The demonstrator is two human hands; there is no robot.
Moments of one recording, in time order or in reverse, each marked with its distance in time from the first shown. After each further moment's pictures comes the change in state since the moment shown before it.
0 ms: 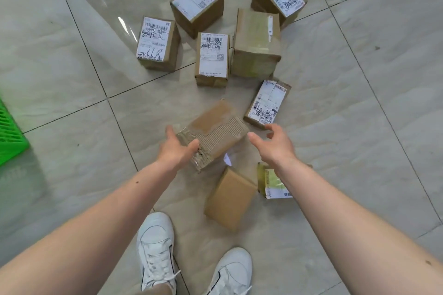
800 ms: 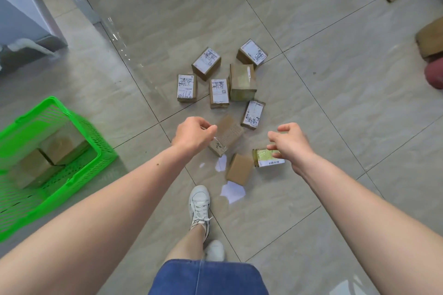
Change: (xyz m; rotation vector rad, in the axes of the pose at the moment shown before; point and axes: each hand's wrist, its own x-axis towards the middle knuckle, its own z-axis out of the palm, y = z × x) left_hand -0.294 0.110 -0.209 0.114 -0.061 0.323; right_hand -0.316 -0.143 -0.133 0.299 0.102 0.087
